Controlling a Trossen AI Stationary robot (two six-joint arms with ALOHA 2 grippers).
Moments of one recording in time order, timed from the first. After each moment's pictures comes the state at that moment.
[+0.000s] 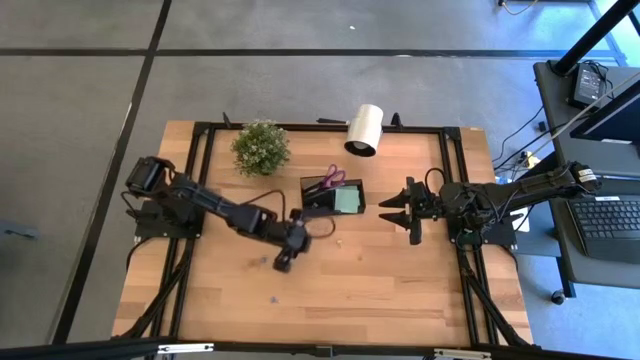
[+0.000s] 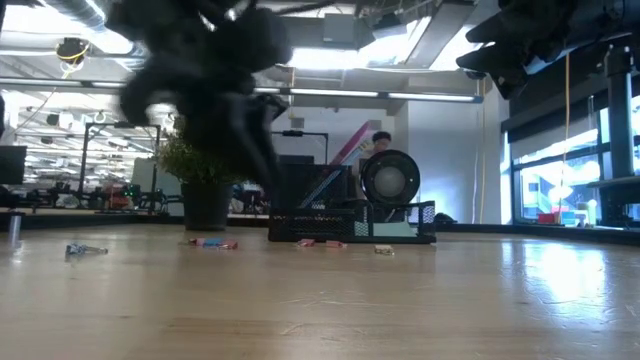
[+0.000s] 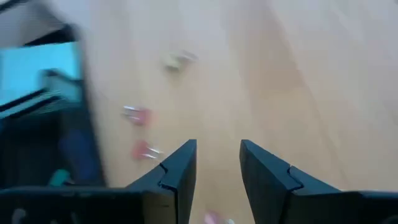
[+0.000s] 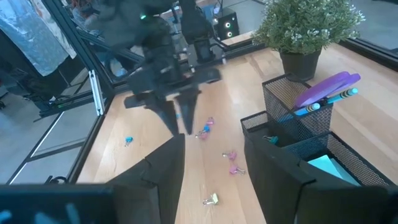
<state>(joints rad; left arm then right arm) -0.24 1.66 0.93 -0.18 -0.16 0.10 0.19 0.75 0.43 0.08 0.19 0.35</state>
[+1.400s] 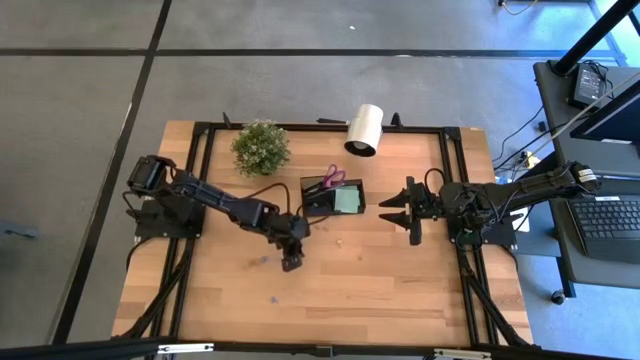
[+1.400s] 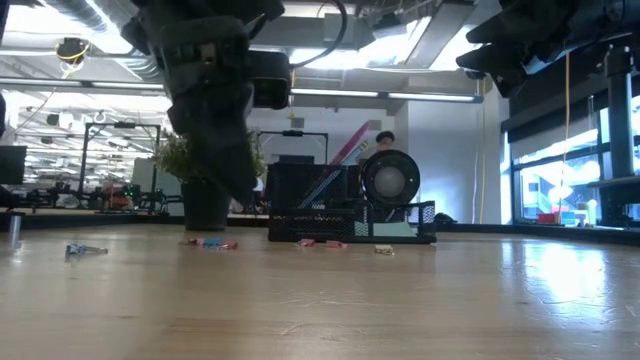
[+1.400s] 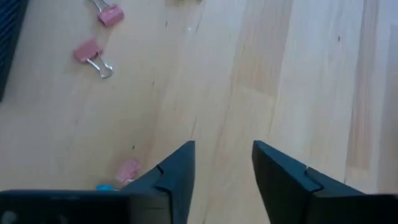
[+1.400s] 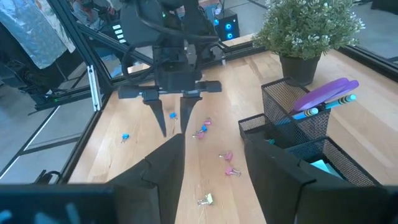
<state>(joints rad) -0.19 1.67 0.93 -0.24 0.08 -0.56 0.19 0.75 0.43 0.08 0.19 0.31</state>
